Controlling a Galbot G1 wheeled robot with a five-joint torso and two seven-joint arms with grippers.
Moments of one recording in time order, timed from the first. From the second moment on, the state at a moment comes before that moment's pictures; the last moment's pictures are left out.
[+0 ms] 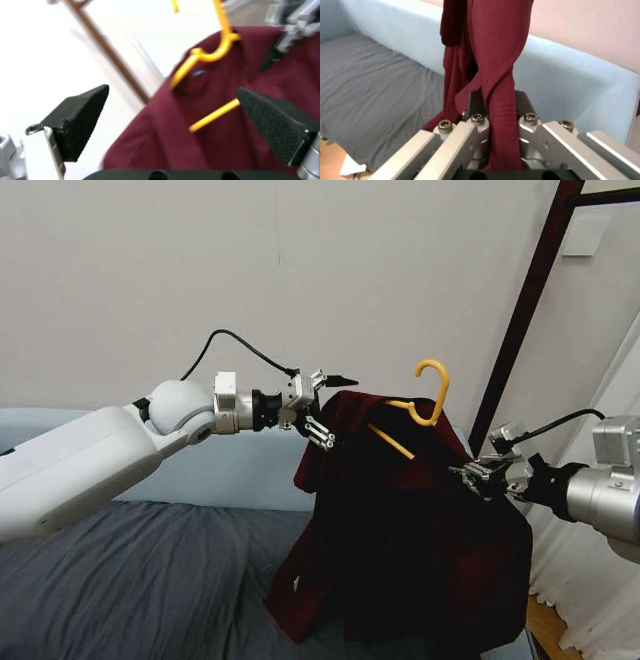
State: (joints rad) left arm -0.15 -0.63 0.60 -1.71 -0.91 -0.19 0.47; right arm -0.99 0.08 0.64 2.31 1.71 -0.58 0.25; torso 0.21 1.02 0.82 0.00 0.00
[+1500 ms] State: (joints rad) left arm 0.39 -0.94 0.49 -1.86 -0.83 -0.14 -0.24; right arm -0.99 0.13 0.73 2.43 1.95 -0.63 0.53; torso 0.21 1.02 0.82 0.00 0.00
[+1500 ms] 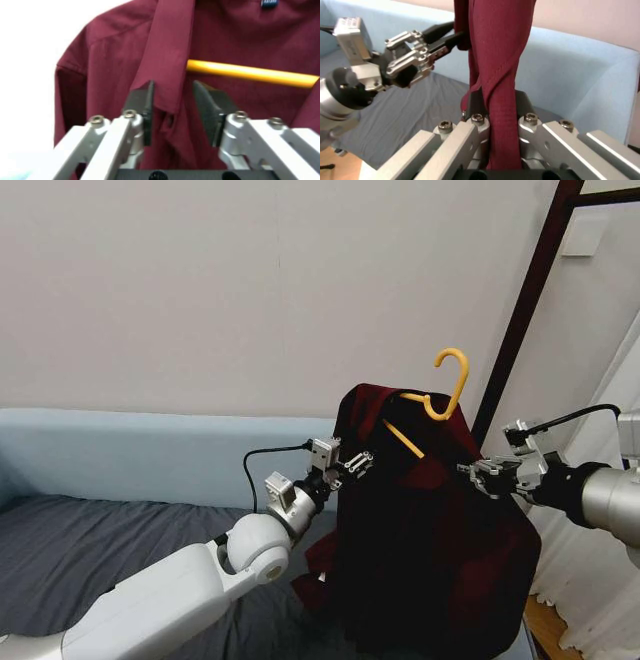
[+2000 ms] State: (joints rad) left arm 0.37 -0.95 0.49 -1.85 -0.82 -0.14 -0.25; right arm -0.99 0.14 0.73 2.44 1.94 -0.63 0.53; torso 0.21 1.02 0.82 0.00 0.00
